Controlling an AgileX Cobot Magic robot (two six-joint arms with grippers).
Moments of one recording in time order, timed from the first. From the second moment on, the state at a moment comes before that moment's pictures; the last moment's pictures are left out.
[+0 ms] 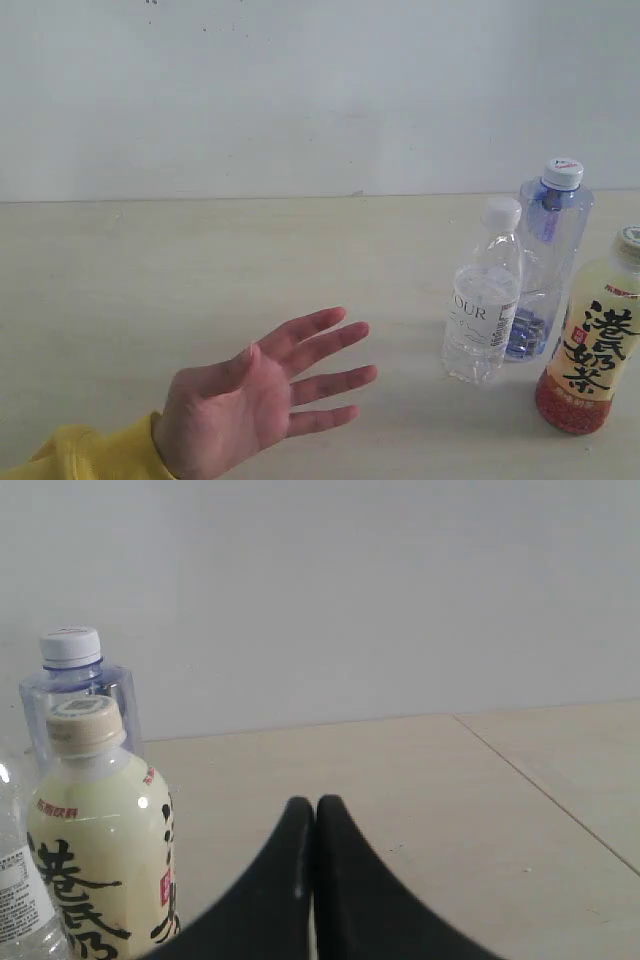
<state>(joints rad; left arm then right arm) 0.07 0.00 0.00 0.09 0.18 -0.16 -0.19 0.03 0.00 0.08 0.08 -0.05</state>
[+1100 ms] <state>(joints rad) 0.07 0.00 0.00 0.09 0.18 -0.16 -0.19 0.03 0.00 0.08 0.07 -0.05</state>
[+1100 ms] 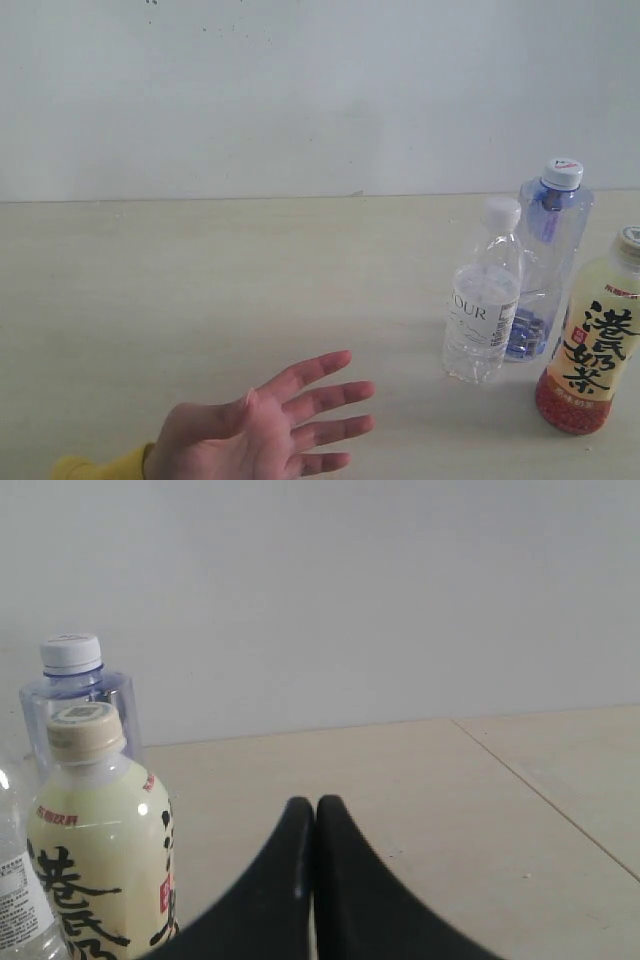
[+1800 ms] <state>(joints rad) 0.07 0.00 0.00 0.09 0.18 -0.16 -0.19 0.11 -0.11 0.10 0.10 0.33</state>
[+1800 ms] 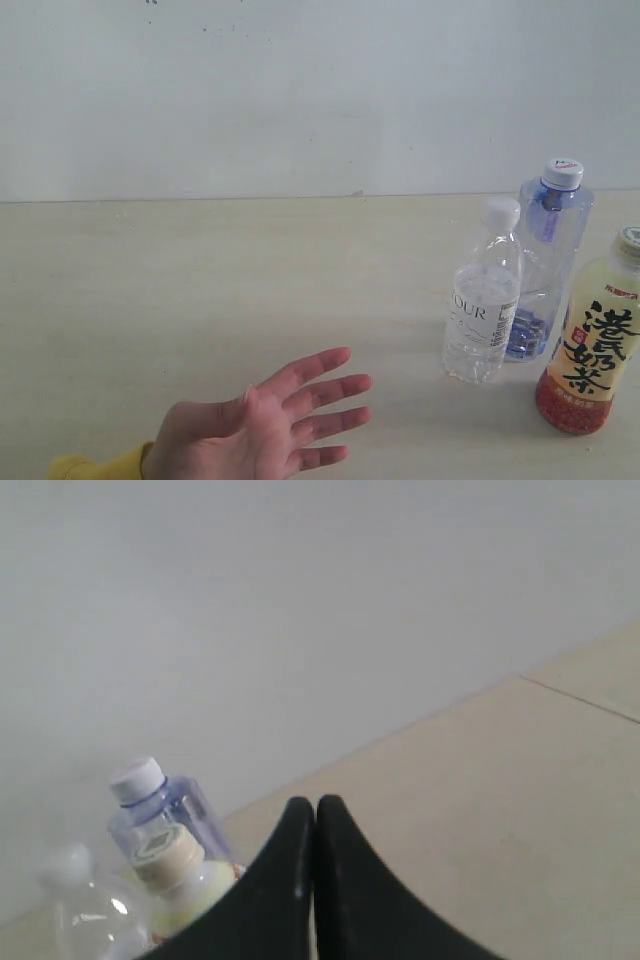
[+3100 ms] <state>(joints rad) 0.07 0.00 0.00 0.09 0.18 -0.16 0.23 1.13 -0.29 0.22 -0.50 -0.20</state>
